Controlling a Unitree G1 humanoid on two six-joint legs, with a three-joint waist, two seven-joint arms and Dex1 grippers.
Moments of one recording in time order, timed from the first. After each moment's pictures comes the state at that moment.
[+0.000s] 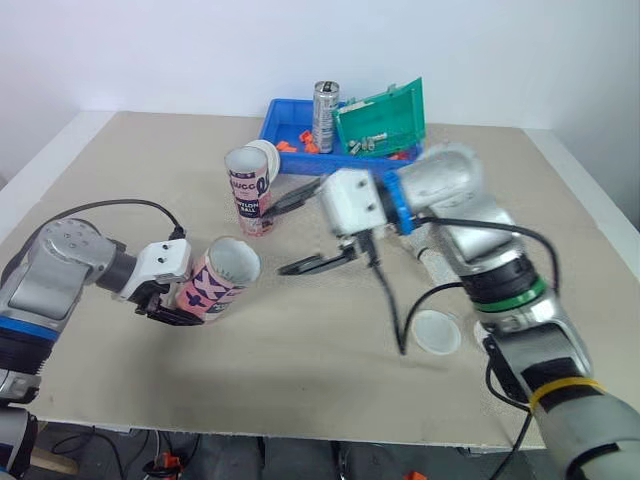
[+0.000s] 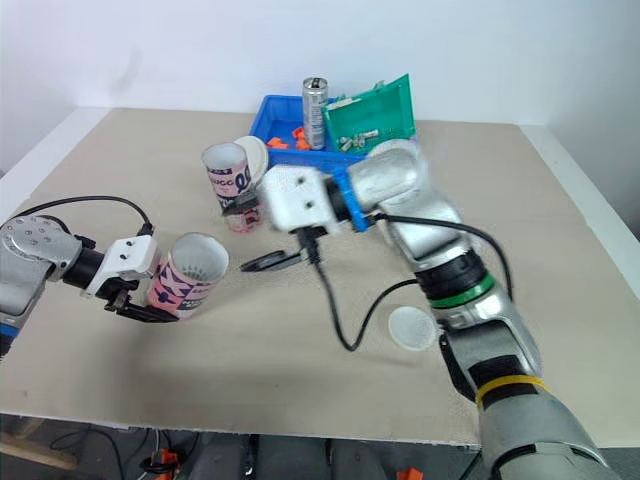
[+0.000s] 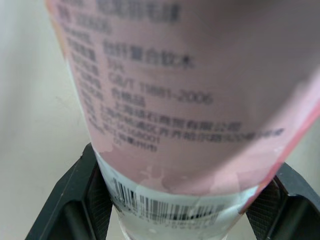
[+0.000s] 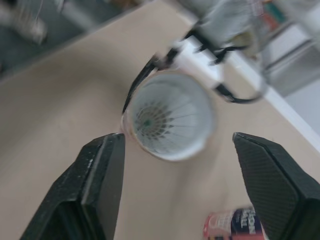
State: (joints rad) left arm -0.56 0.96 -0.17 0.17 -0.11 0.22 -1.55; right arm -0.99 -0.55 0.26 0.01 0.28 0.19 1.36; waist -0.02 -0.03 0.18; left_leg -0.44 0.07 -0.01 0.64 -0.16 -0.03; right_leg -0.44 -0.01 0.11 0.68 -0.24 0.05
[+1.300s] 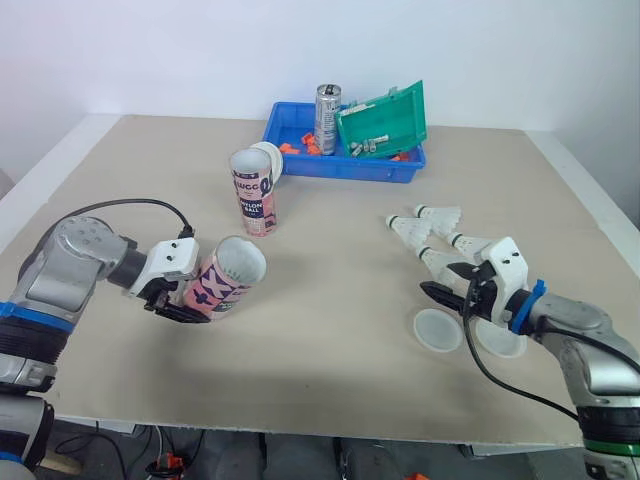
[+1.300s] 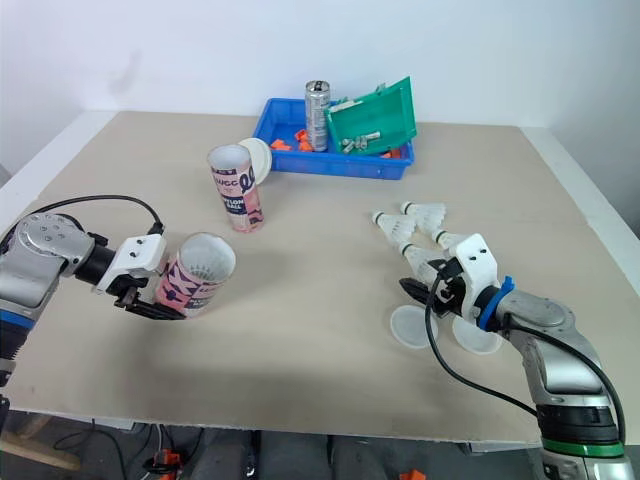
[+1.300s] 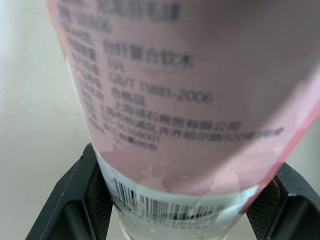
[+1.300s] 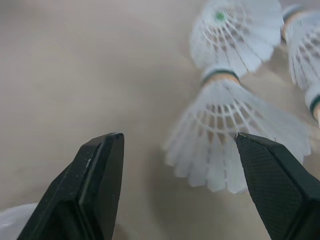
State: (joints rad) left arm -0.62 0.91 -0.20 0.25 -0.09 0.16 -1.58; right arm -0.23 -0.70 -0.17 -0.09 0.31 0.59 0.74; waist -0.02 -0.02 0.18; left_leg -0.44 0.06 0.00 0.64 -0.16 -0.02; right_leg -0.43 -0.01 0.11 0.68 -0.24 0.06
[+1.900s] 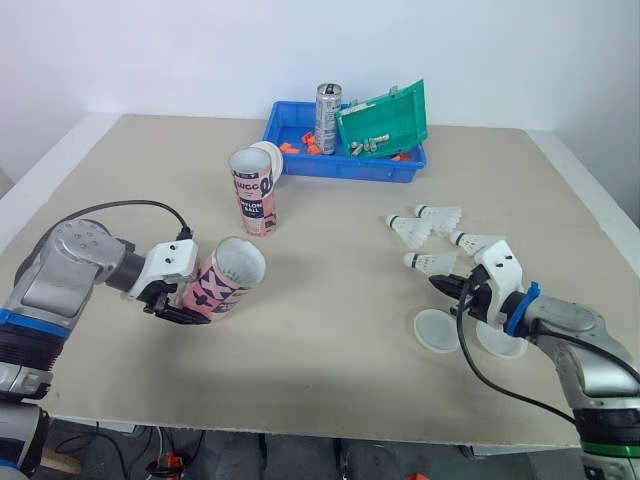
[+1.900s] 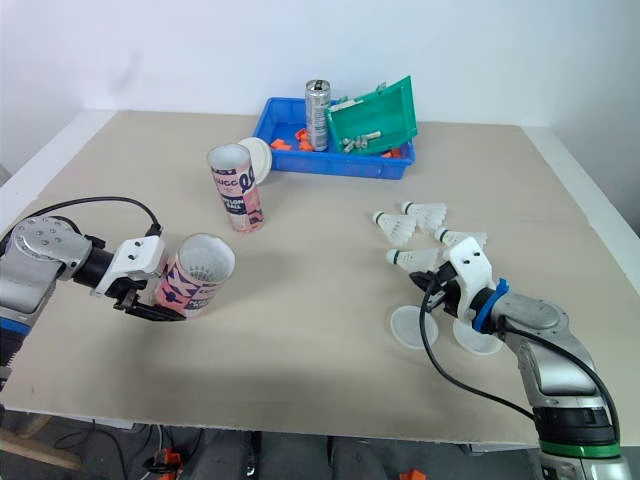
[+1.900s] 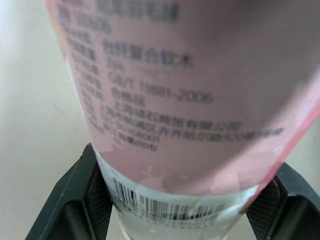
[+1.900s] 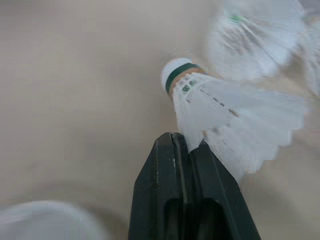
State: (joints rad) left arm -0.59 0.92 -0.18 0.21 -0.10 0.18 -1.56; right arm -0.17 -0.73 -0.18 -0.22 0.35 0.59 0.78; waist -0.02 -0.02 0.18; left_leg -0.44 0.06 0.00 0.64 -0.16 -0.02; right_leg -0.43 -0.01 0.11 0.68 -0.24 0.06
